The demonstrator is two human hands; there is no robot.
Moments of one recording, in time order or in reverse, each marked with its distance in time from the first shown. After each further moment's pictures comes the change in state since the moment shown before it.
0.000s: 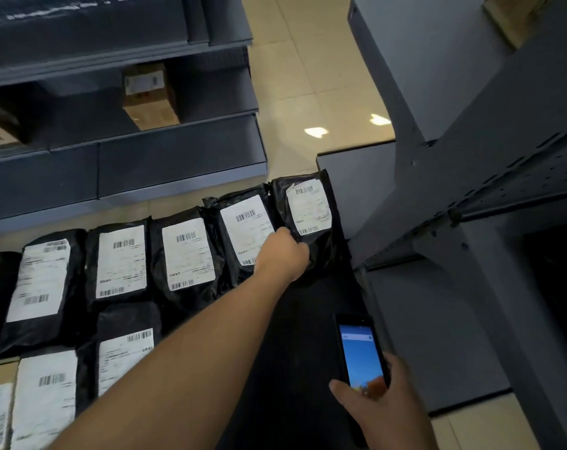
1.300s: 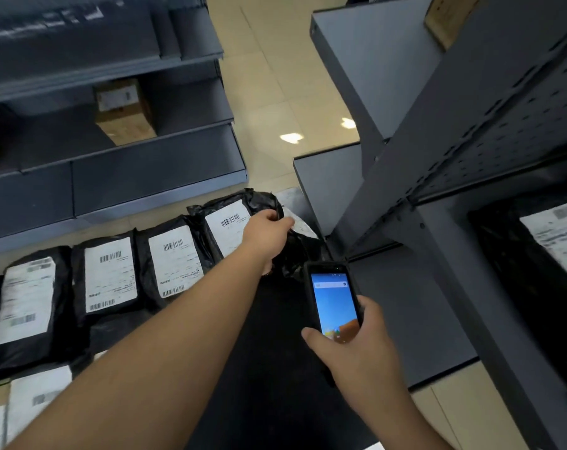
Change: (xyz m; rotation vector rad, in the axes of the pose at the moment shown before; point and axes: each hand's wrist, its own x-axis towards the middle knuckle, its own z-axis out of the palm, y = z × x) left_hand -0.025 0.029 -0.036 -0.611 -0.010 -0.047; right_hand -0.049 -0.051 -0.005 -0.046 0.073 -0.285
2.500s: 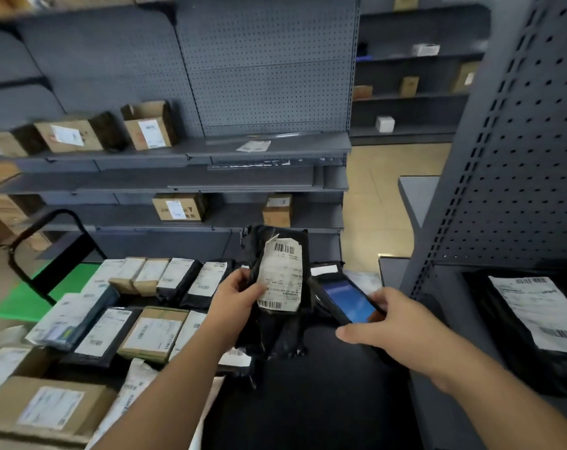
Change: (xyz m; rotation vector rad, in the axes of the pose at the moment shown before) left_hand -0.360 -0.065 -0.157 -0.388 0.369 0.337; right_hand -0.197 -0.055 -0.143 -0.267 -0.498 -0.595
